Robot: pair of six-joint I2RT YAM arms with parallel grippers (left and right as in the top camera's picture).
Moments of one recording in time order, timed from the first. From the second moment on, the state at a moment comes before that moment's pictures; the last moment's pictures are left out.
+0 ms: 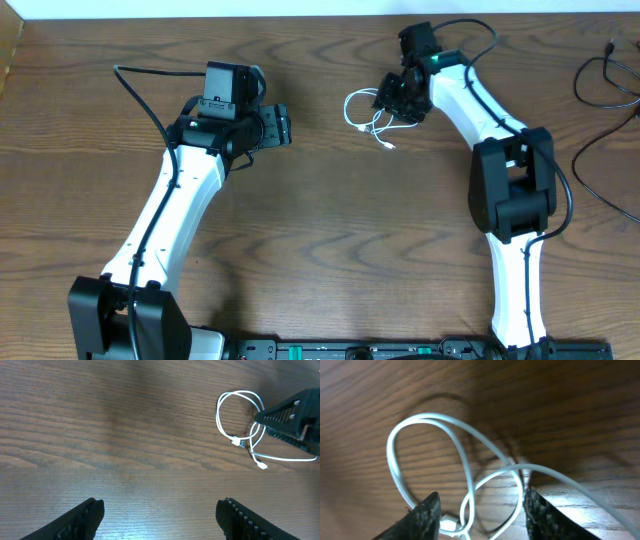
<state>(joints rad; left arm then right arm) -0.18 1.57 1.25 -0.65 0.14 -0.31 0.28 2.37 1.93 -0.79 -0.24 0.67</state>
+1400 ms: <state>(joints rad) -0.18 1.57 1.25 -0.66 0.14 -0.31 -0.49 1.67 1.94 -1.26 -0.38 0.20</state>
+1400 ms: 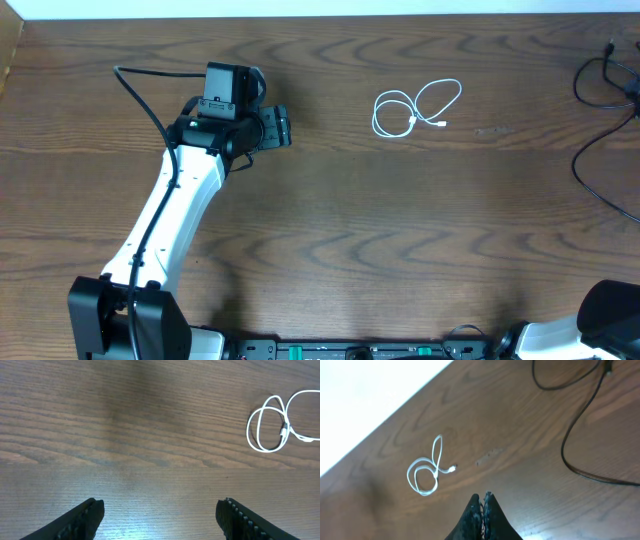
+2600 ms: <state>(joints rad) -0.18 1.57 1.25 -0.69 0.14 -0.31 0.13 2.35 1.89 -0.84 -0.49 0.07</state>
